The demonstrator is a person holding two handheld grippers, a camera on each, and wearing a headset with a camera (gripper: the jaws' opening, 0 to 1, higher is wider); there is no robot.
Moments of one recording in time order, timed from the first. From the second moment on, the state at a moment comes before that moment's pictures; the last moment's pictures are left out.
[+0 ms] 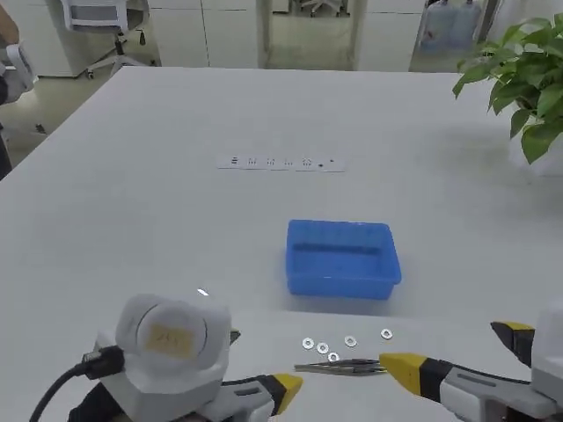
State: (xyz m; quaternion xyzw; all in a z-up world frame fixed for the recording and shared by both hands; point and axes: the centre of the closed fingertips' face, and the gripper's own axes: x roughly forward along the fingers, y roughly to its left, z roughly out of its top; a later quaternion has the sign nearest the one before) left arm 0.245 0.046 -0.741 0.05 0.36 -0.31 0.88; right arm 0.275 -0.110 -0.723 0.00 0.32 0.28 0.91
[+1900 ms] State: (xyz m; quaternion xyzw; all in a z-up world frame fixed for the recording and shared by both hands) left arm 0.258 -0.036 -0.717 0.22 0.25 -0.53 0.78; right arm 0.259 -0.035 -0.767 -0.15 0.34 0.43 0.83
